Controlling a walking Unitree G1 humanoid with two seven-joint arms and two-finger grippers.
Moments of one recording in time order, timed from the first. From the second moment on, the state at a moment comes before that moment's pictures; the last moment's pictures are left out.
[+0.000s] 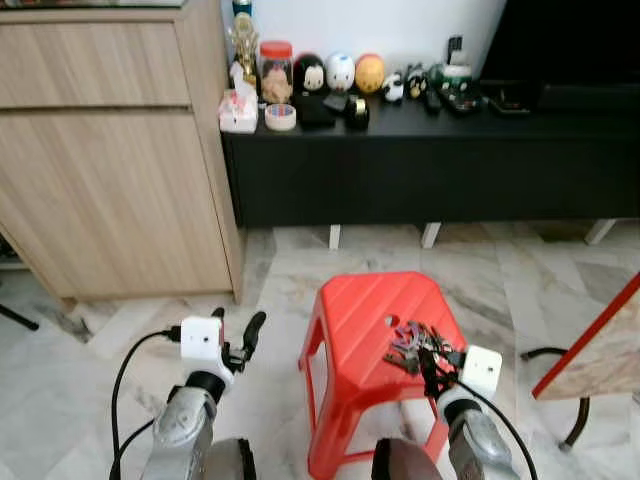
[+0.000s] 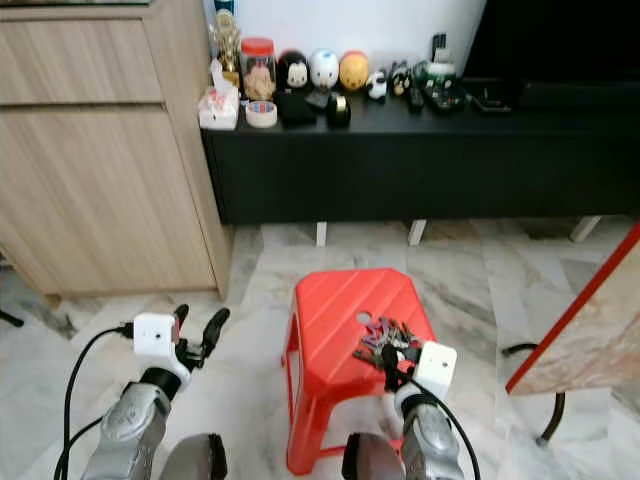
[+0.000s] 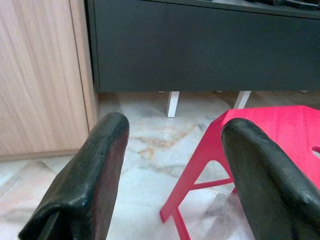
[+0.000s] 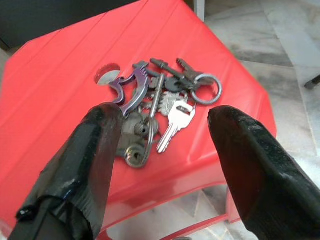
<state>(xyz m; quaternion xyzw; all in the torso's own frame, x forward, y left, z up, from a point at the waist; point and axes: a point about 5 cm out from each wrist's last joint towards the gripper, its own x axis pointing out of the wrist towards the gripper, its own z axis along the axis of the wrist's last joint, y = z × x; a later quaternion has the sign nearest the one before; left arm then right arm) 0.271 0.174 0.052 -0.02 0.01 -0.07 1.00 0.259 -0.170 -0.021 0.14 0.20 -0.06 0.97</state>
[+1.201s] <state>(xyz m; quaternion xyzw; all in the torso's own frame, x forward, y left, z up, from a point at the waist) 0.270 0.173 0.049 -0.02 0.02 -0.07 1.00 0.274 -0.159 -0.019 0.21 0.24 -0.05 0.95</state>
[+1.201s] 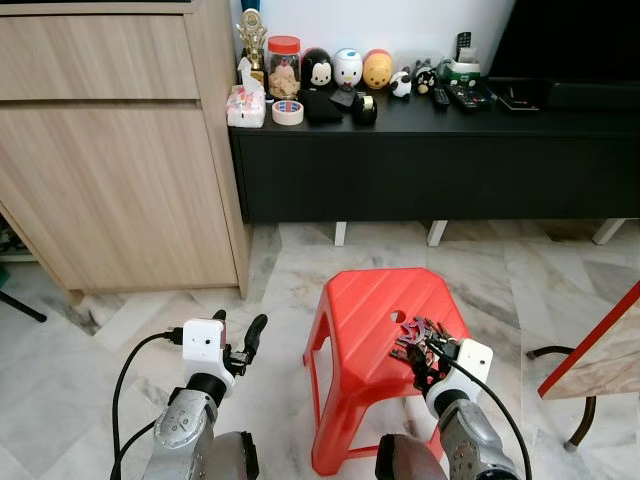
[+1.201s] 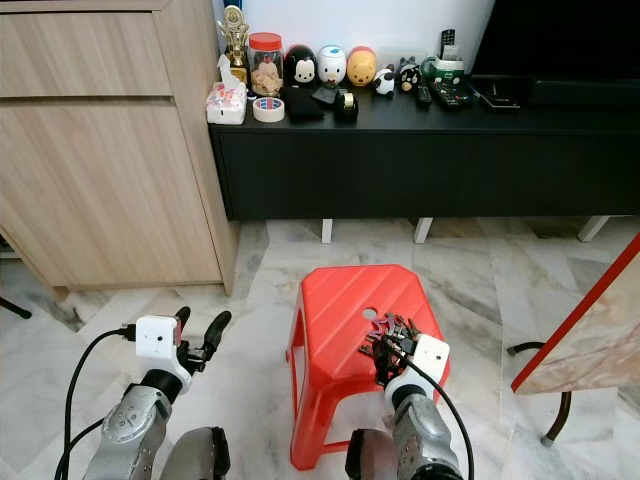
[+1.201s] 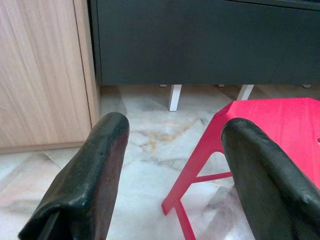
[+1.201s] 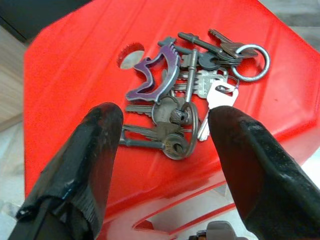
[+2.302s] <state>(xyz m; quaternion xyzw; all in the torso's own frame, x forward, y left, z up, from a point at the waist) 0.269 0.176 0.049 0.00 0.02 -0.07 1.00 0.275 -0.161 -0.024 0.21 0.27 -0.06 0.94</state>
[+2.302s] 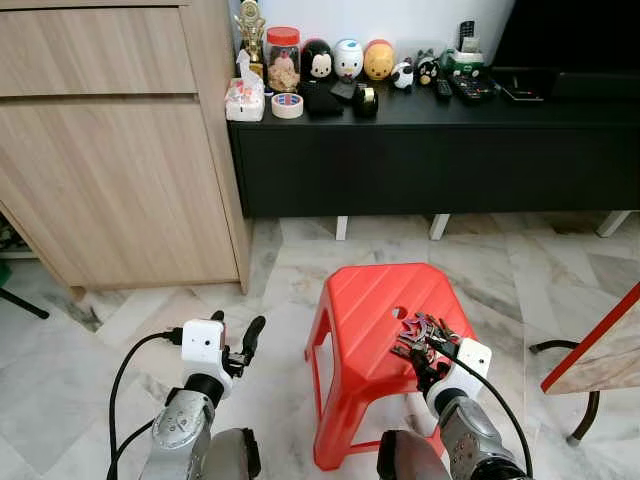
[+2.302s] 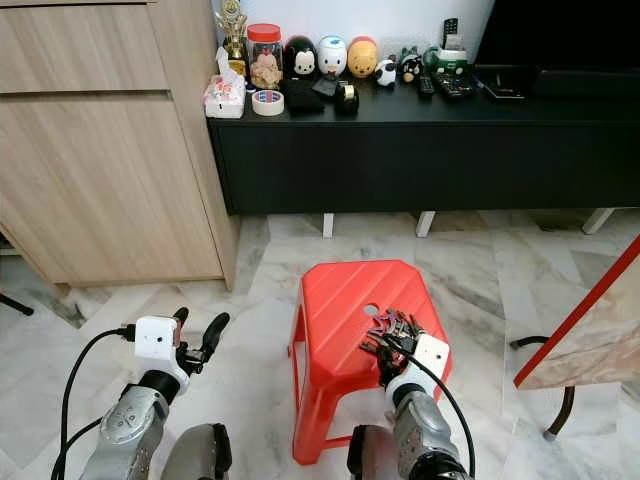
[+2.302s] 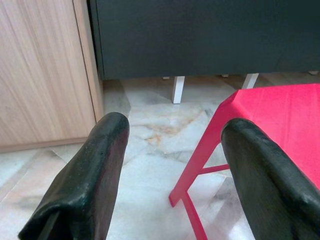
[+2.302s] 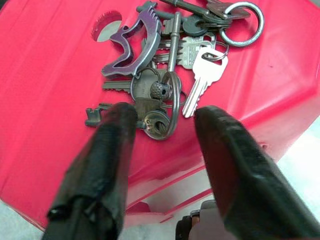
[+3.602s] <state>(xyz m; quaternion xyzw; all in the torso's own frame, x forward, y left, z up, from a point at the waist) 0.263 0.178 0.046 0.00 0.03 -0.06 1.00 0.280 -0.159 -0.017 0.20 0.24 -0.05 0.95</state>
